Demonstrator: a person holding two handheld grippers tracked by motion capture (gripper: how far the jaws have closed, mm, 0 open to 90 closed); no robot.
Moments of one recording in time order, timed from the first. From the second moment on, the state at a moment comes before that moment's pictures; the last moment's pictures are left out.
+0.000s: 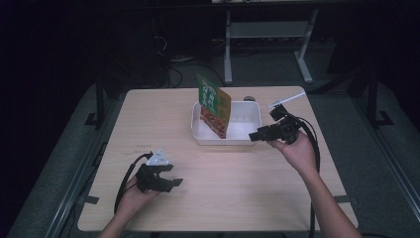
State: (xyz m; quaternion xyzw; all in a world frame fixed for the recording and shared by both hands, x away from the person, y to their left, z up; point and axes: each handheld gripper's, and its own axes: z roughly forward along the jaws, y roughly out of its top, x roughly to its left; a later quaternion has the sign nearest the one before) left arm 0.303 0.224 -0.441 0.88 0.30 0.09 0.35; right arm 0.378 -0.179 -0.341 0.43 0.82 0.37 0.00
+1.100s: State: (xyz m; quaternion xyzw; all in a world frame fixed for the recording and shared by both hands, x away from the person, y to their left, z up) left arm 0.302 0.224 -0.440 0.88 0.30 0.10 0.35; right arm 0.327 -0.223 -0.398 0.45 0.80 0.39 -0.03
